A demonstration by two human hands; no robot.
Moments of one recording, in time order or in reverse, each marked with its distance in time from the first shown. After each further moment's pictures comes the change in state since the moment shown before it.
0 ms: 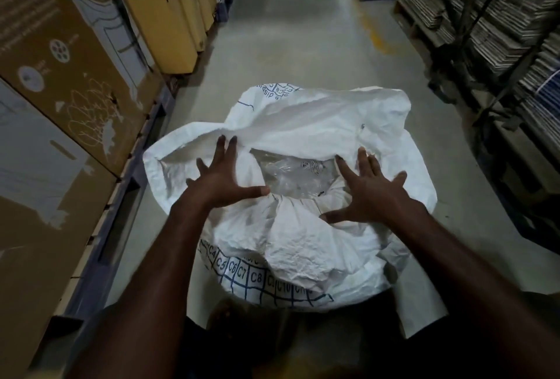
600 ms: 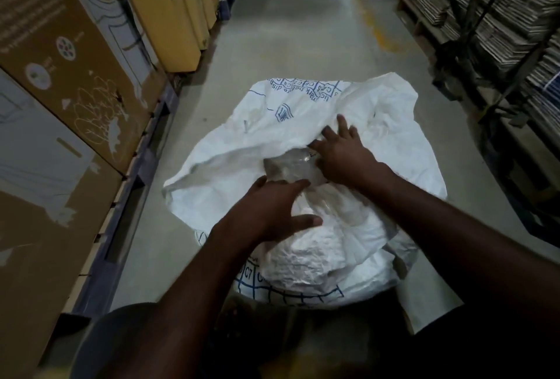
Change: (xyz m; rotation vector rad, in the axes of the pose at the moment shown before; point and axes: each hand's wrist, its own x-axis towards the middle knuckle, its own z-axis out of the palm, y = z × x) left_hand -0.058 0.062 0.033 0.338 -0.112 0.389; right_hand 0.073 -0.052 -0.011 -0.165 0.309 -0.294
